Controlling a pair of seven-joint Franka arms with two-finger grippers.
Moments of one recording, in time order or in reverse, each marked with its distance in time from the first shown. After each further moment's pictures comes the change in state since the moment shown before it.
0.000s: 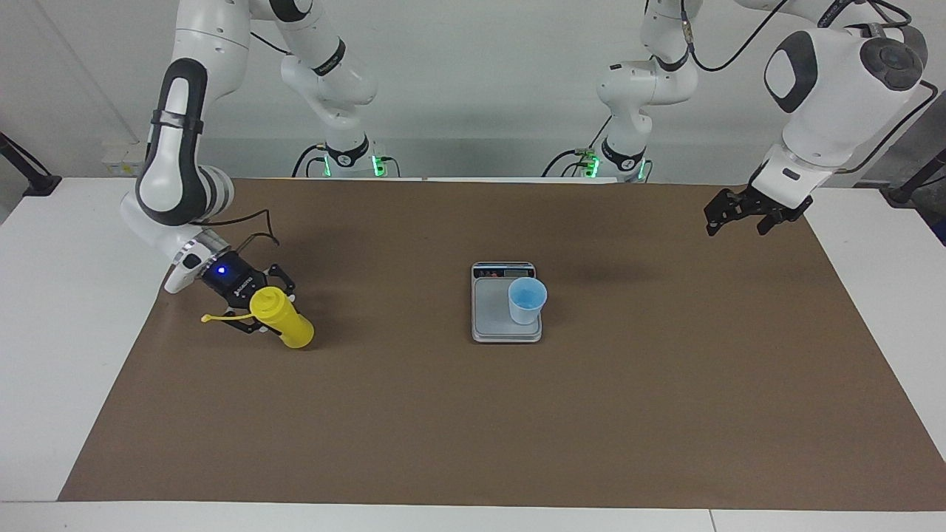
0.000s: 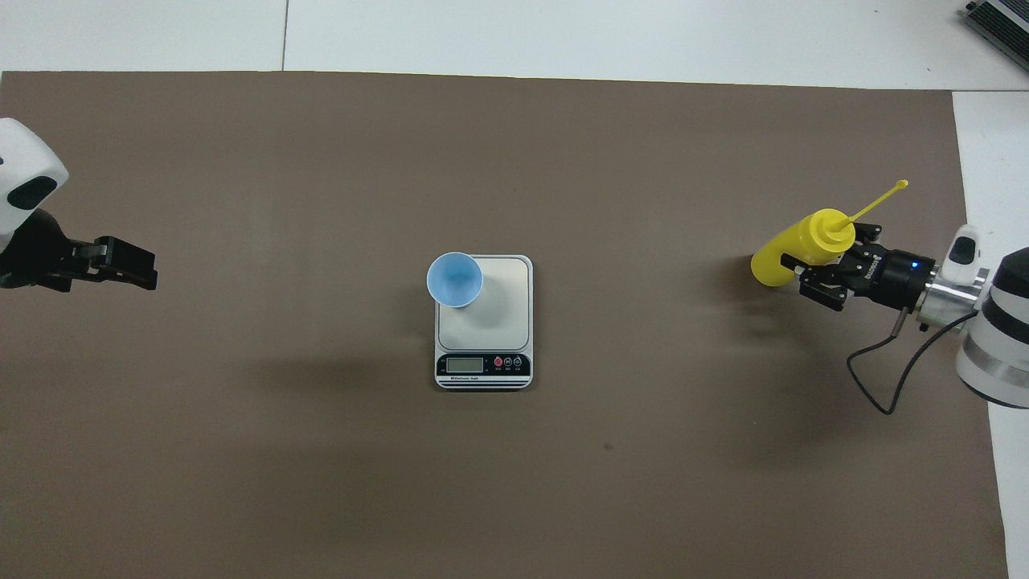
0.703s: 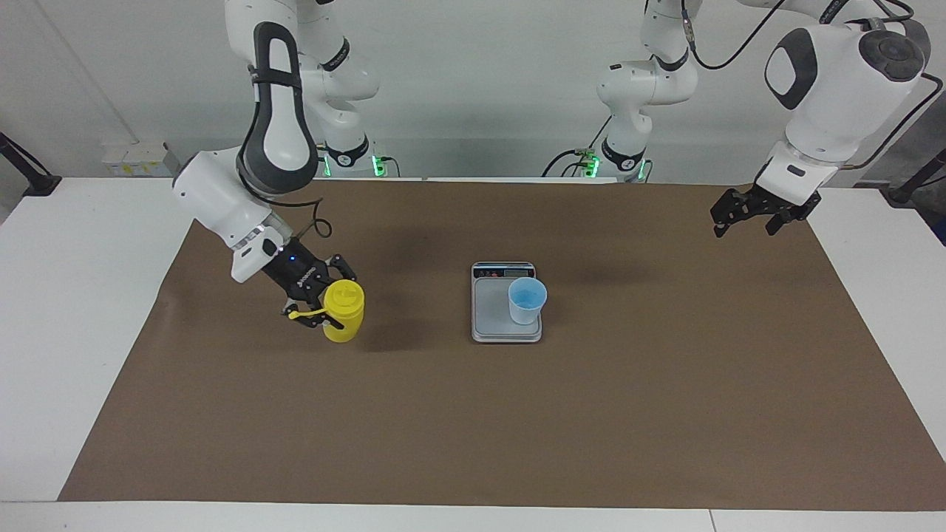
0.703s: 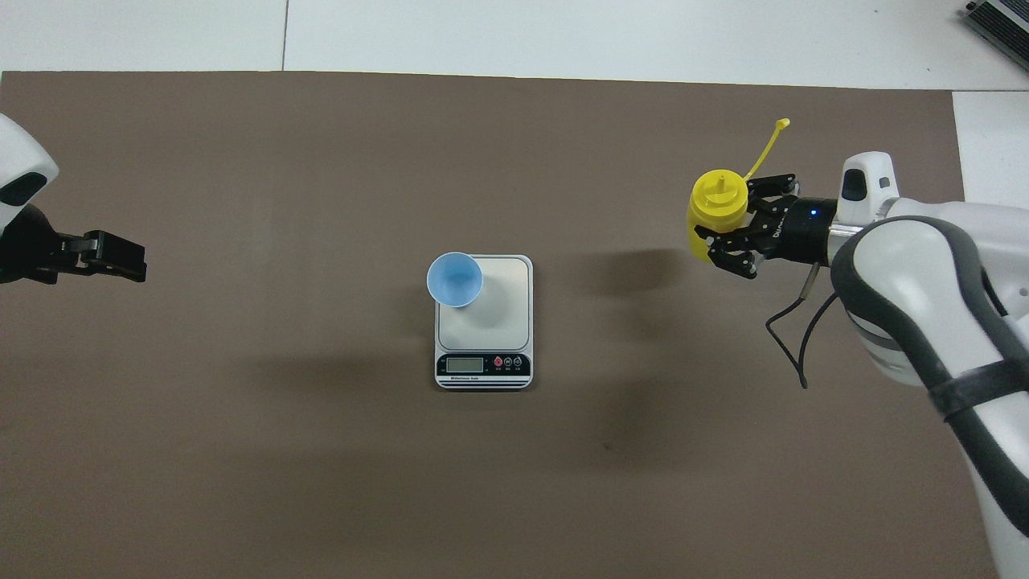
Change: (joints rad) left arm 0.000 -0.006 -0.005 0.000 0.030 0.035 -0.011; right arm 0.293 -0.064 0.004 0.075 -0.382 0.202 0.363
